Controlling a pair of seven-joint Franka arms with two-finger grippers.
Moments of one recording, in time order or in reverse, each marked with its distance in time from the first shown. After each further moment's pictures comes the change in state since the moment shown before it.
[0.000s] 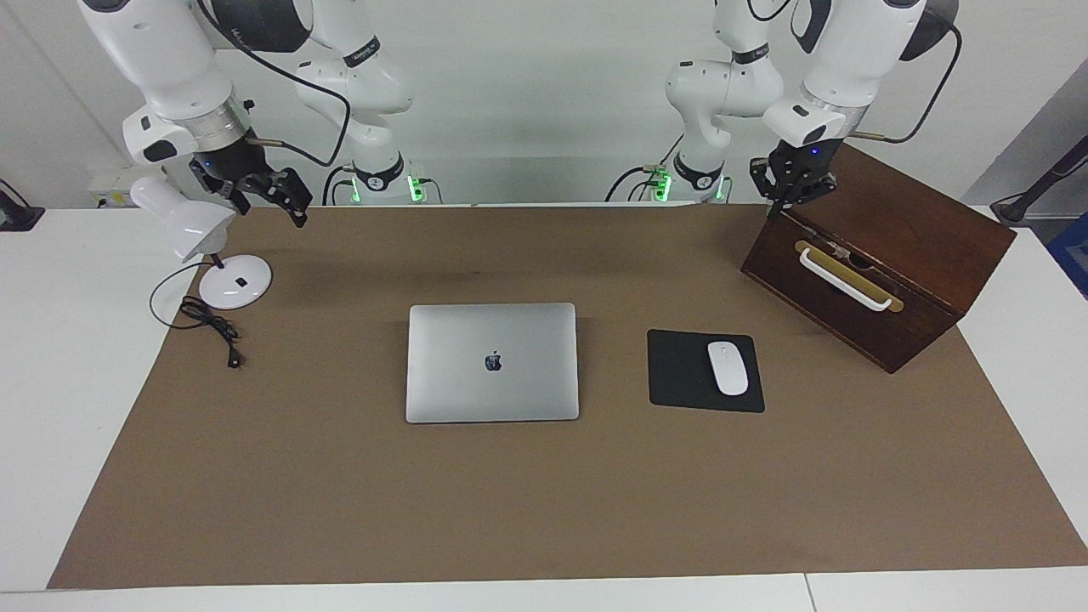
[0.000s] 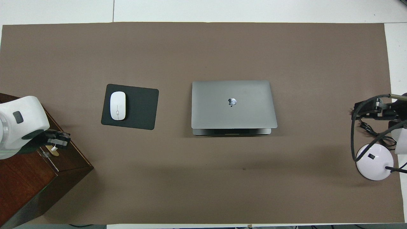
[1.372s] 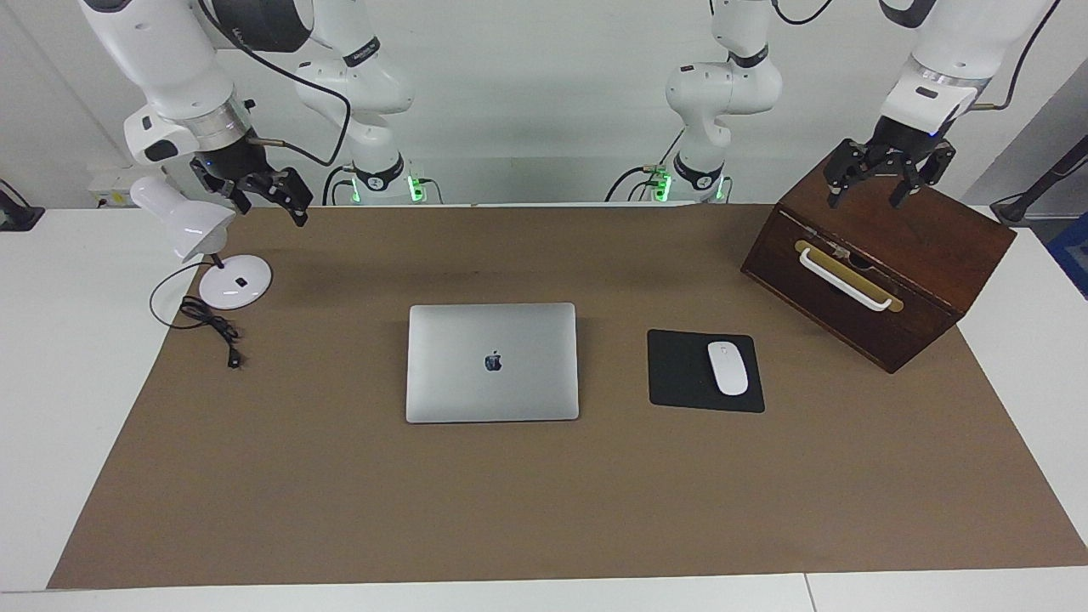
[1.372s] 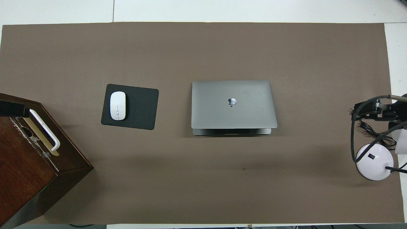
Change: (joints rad) left arm 0.170 0.218 -0.004 0.377 0.000 -0.190 -0.094; right arm 0.000 -0.005 0.000 -0.005 0.000 0.000 0.000
